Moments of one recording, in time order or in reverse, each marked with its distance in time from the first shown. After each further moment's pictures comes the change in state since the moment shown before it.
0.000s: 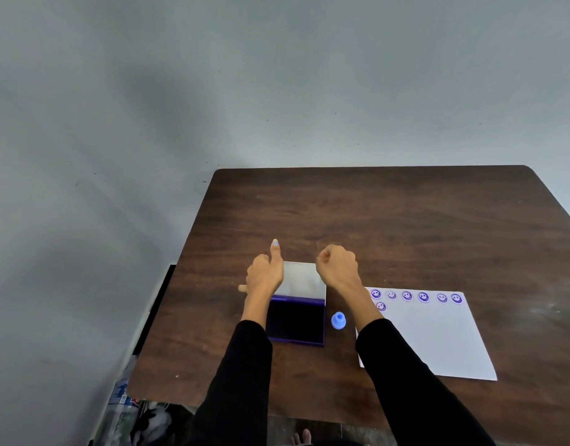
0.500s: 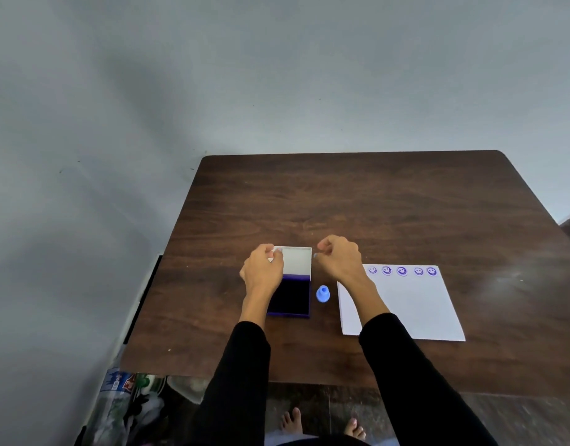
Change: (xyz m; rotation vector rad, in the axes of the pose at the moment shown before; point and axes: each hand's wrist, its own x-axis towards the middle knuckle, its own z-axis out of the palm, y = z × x) left_hand -0.041 -0.022 0.014 -0.028 0.050 0.251; right_hand -0.028 0.035 -0.018 -0.018 0.027 -0.034
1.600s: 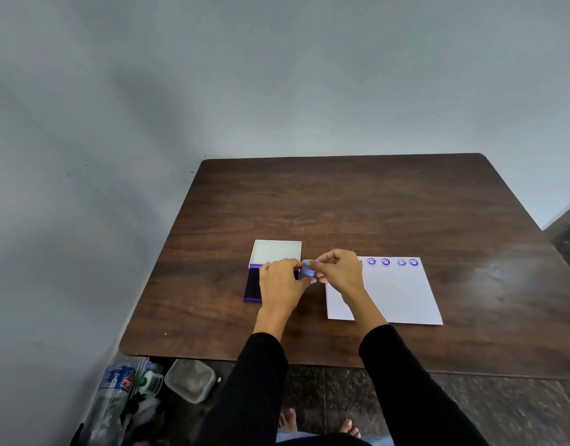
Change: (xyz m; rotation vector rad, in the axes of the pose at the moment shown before) left_hand -0.064 0.005 0.031 0.304 0.010 0.380; right_hand -0.039 0.035 -0.005 0.397 0.051 0.048
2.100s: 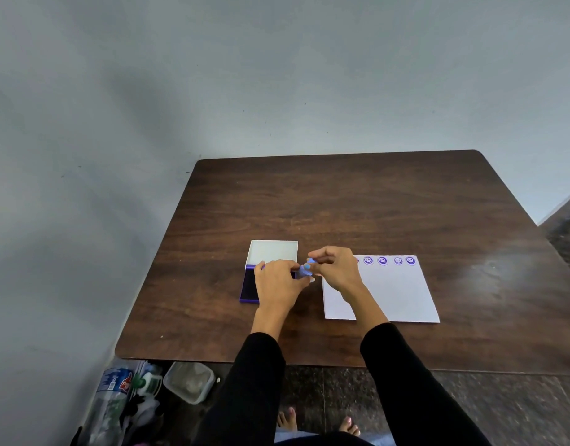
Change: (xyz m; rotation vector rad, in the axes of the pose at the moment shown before) left_hand 0.003 0.003 0.001 0.045 -0.001 -0.040; right_hand 0.005 0.003 -0.005 0.008 -0.094 -0.120
